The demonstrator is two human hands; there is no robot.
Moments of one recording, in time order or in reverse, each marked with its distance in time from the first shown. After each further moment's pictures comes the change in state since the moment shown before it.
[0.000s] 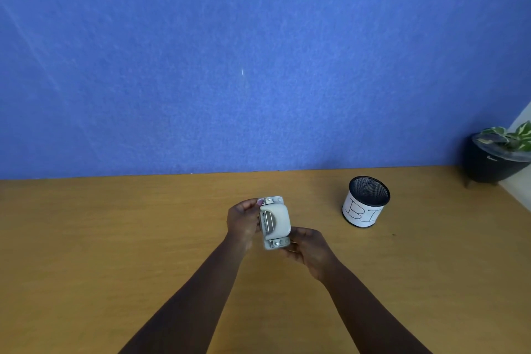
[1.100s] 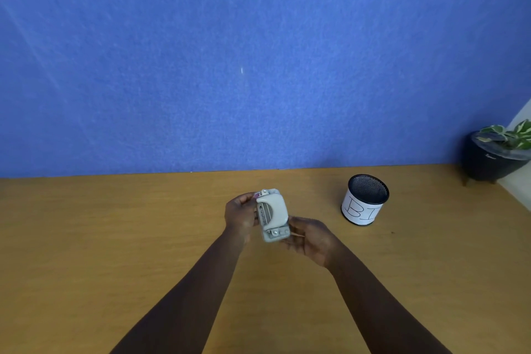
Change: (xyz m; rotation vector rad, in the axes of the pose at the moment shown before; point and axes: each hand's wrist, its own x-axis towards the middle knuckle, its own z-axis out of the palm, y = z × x) left_hand -0.003 0.011 0.003 -0.073 0.009 0.007; right_hand 0.004 -0.019 -0.006 0.074 -0.106 0.047
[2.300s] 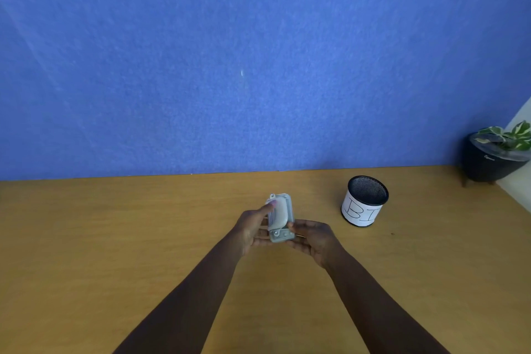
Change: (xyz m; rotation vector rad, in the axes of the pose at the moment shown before) left_hand -0.005 -0.003 -0.003 0.294 -0.250 -0.271; right_hand 0.002 0.003 -0.003 0.012 0.210 -0.021
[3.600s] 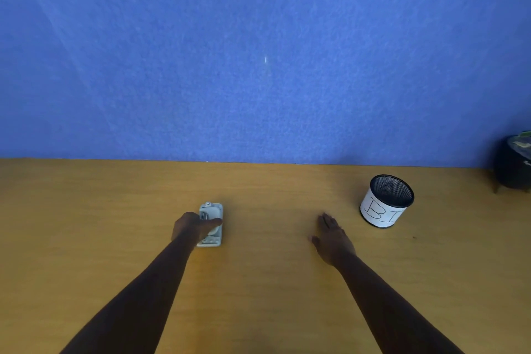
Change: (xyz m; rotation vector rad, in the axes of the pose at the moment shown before) left_hand 0.022 -0.034 -0.139 0.556 0.573 -0.126; right_hand 0.059 0.036 -0.026 -1.635 0.086 -0.266
